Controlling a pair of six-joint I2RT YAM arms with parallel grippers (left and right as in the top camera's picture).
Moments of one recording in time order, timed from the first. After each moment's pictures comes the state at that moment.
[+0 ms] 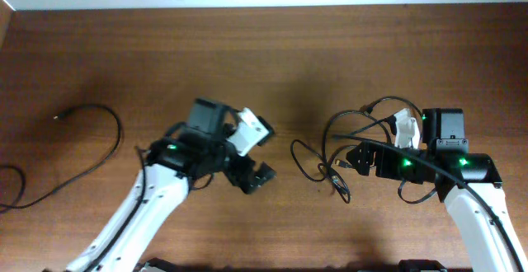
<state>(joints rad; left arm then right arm) -0.39 1.31 0.95 -0.72 0.48 0.35 -0.02 1.16 0.85 -0.86 -0.48 0.15</state>
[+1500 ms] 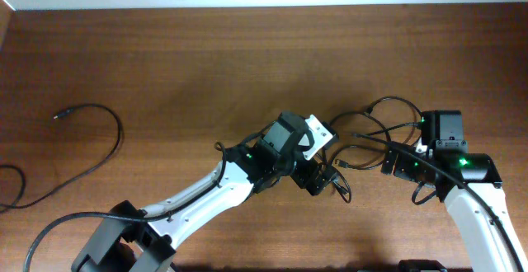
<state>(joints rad) -0.76 1.60 0.94 -0.17 0.35 -0.04 -0.02 1.16 0.85 -0.92 0.10 0.28</state>
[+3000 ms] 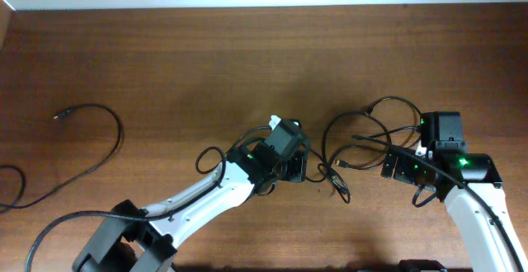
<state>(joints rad) -0.77 1.61 0.94 -0.38 0.04 -0.59 -0.02 1.16 0.85 -0.95 0.10 0.28</state>
